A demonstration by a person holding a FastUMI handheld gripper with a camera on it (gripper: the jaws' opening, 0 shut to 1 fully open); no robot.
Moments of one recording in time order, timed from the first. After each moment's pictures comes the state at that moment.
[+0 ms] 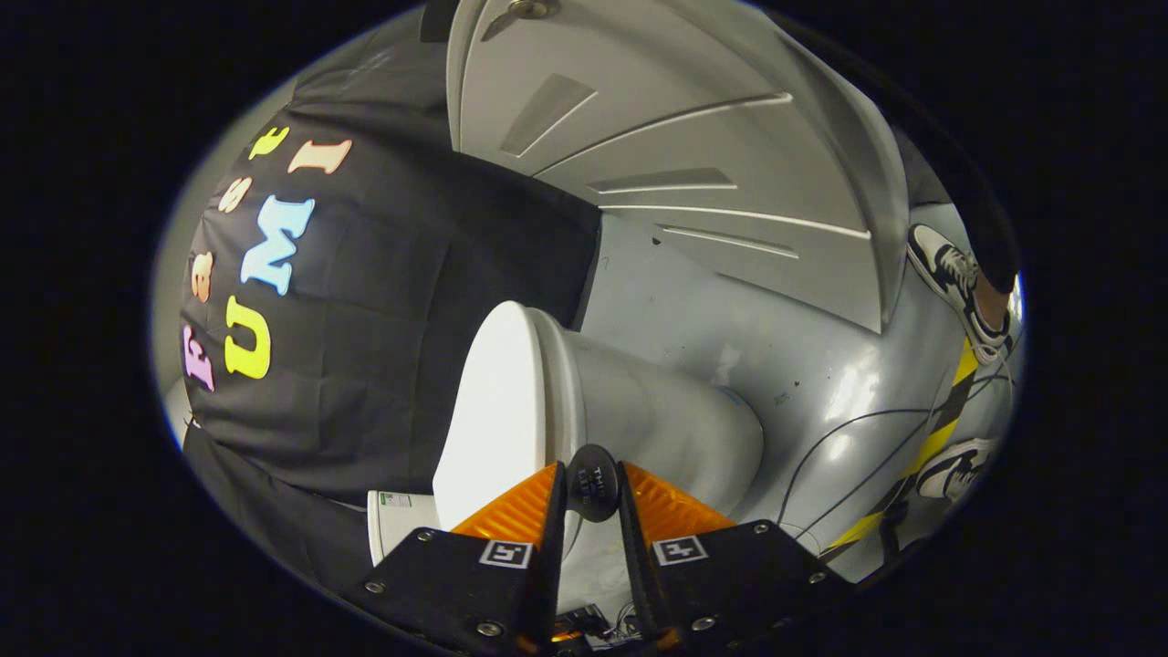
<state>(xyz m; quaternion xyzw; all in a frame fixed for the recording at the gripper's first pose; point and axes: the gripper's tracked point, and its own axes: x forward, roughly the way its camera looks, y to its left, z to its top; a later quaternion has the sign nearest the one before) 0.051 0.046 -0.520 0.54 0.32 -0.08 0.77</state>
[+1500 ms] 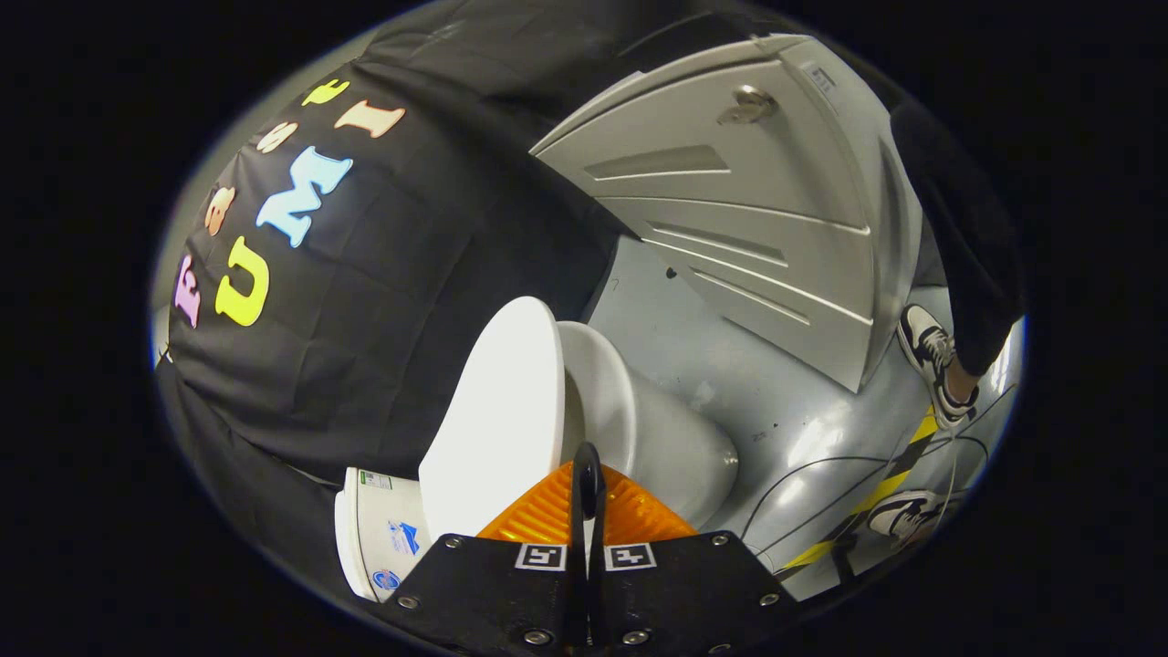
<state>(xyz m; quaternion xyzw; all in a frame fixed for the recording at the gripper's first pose) 0.045 0.045 -0.448 0.42 0.33 -0.06 0.84</state>
